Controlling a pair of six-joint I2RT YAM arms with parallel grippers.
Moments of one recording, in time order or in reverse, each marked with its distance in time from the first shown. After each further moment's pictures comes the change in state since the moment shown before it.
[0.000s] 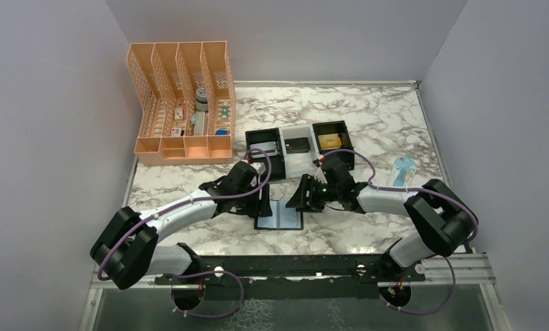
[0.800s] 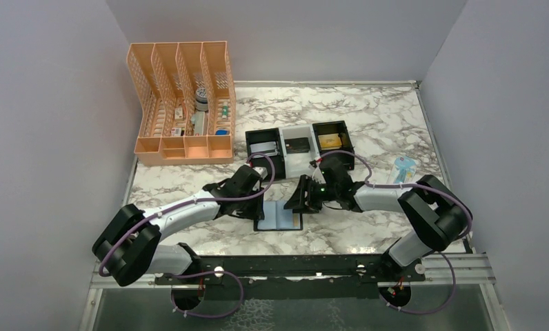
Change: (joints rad) left arm -0.039 0.021 -0.002 -0.037 -0.062 0.010; right arm 0.000 0.045 0.013 0.030 -0.062 0.031
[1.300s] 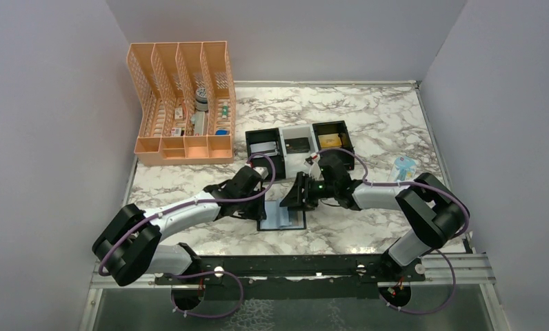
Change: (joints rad) left arm -0.018 0.001 -0.013 0.034 -0.010 -0.029; right arm 0.000 0.028 0.023 0.077 -0.079 0.014
